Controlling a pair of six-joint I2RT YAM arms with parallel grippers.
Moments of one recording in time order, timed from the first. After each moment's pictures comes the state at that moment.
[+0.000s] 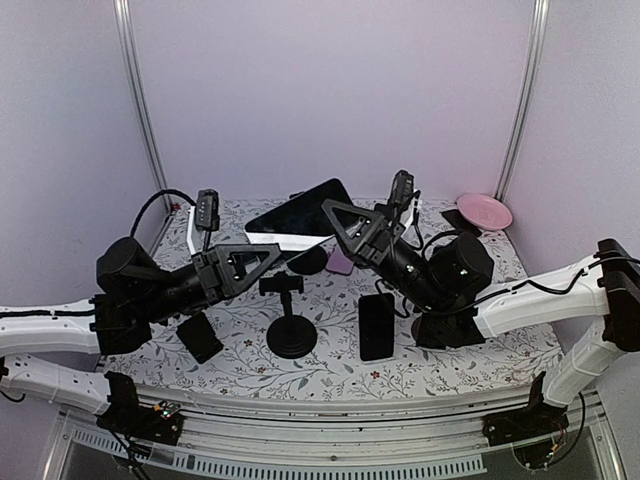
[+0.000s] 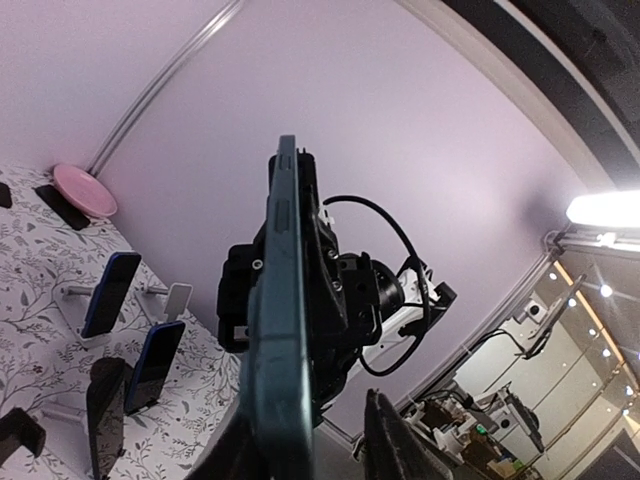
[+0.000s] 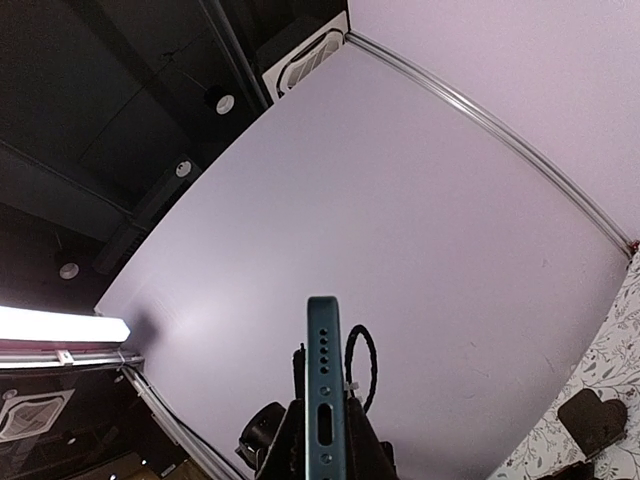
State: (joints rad) left arm -1.05 0.96 0.58 0.63 0.16 -0.85; right arm 1.12 1.56 0.85 1.24 0.02 1.01
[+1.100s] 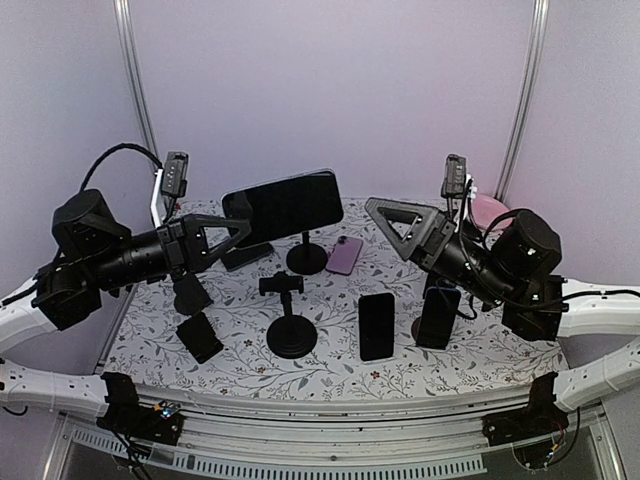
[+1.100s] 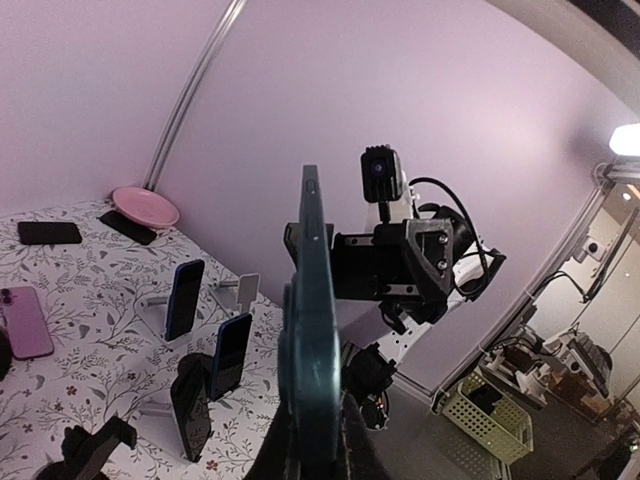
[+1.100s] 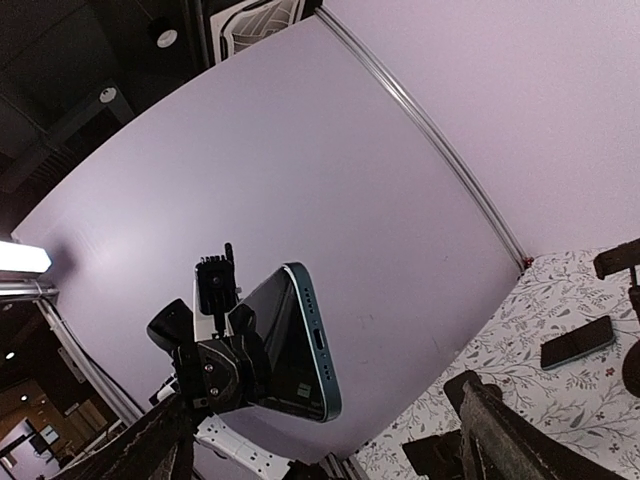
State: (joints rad) left arm -0.99 0.82 0.86 0.07 0.21 -0.58; right arm 1.13 1.16 0.80 0.69 0.07 0.72
